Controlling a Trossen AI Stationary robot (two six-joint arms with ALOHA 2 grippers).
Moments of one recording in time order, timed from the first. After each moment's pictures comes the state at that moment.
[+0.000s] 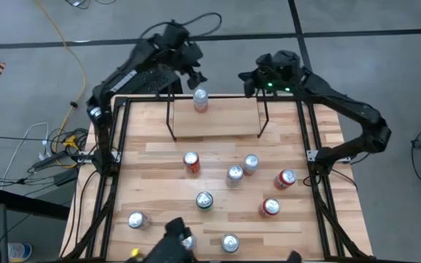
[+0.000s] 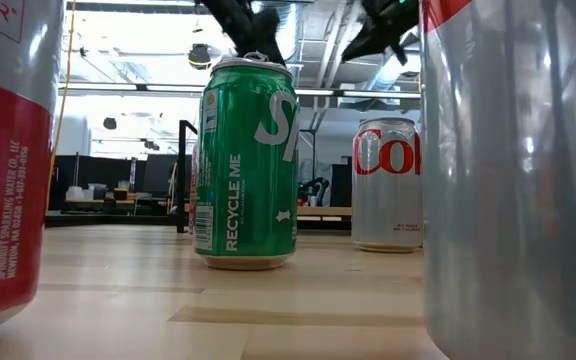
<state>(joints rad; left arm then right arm) 0.71 1.94 2.24 -0.99 0.22 0.20 -0.60 1.34 1.40 -0.38 -0.03 0.25</state>
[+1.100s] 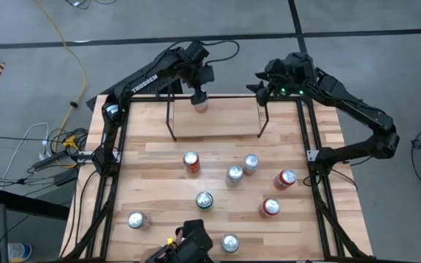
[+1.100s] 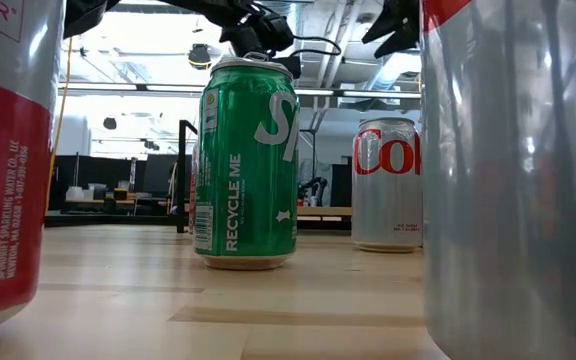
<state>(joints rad) 0.66 2.10 2.24 -1.10 0.15 0.51 -0.60 1.24 1.39 -0.58 -0.03 0.01</state>
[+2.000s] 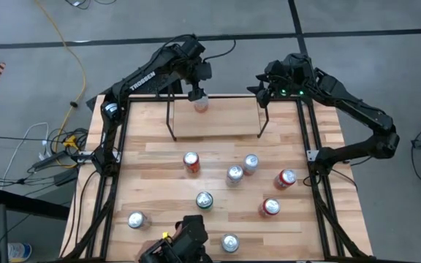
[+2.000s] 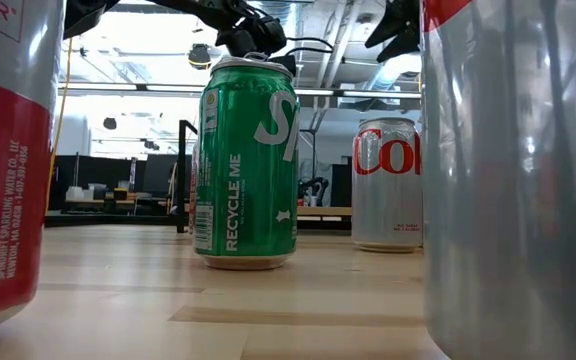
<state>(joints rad) 0.70 2.10 2.24 -1.08 0.20 0.60 -0.60 1.24 1.39 -0.62 -0.03 0.01</state>
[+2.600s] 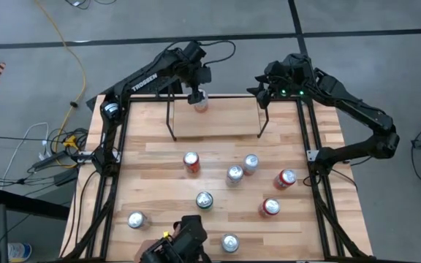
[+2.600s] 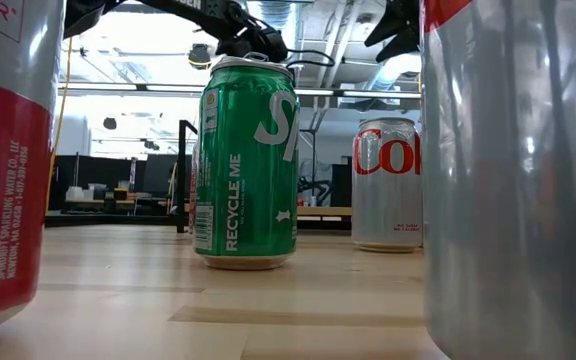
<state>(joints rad) 0.70 2.09 2.15 -1.05 0.17 0.62 -0.60 1.24 1.39 -0.62 -0.06 0.02</state>
